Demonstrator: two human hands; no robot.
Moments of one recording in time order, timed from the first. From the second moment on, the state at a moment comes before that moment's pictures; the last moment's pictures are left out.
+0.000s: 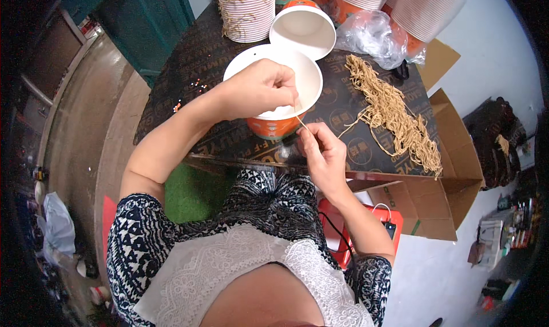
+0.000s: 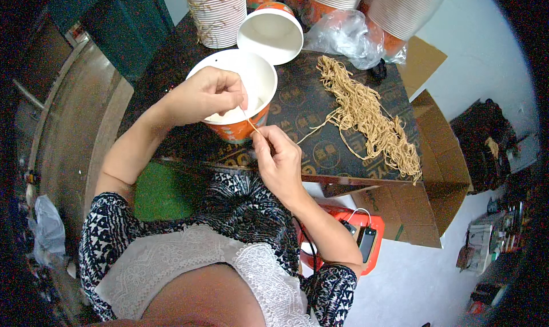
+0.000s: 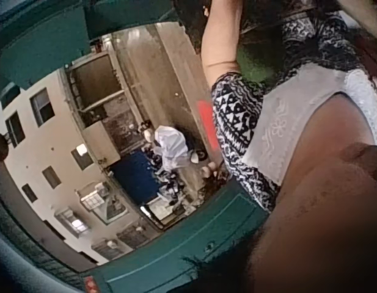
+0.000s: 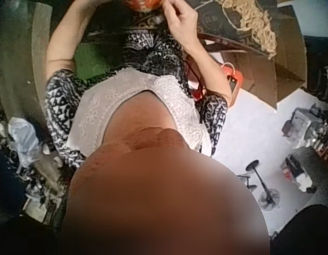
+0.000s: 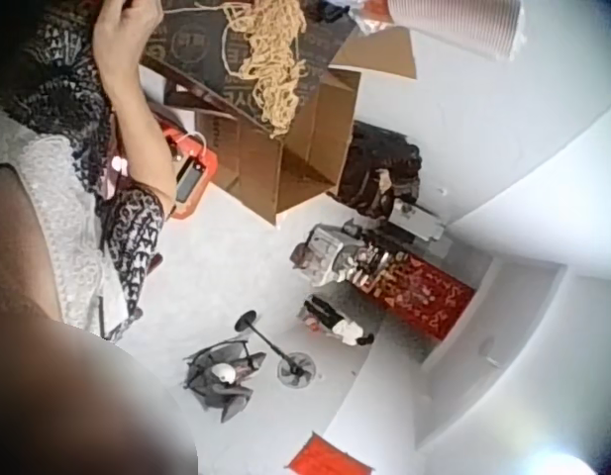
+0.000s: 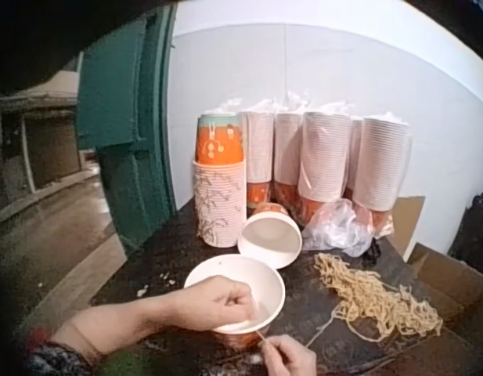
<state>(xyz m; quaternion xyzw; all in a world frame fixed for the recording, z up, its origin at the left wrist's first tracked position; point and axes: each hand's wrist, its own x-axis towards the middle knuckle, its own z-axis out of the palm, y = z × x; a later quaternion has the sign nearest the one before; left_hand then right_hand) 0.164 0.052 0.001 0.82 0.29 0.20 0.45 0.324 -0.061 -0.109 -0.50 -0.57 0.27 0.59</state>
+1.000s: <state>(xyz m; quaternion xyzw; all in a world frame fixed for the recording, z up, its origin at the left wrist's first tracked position) 0.183 0.043 0.002 0.83 0.19 0.19 0.49 0.356 -0.048 -0.023 -0.42 -0.63 0.25 0.61</state>
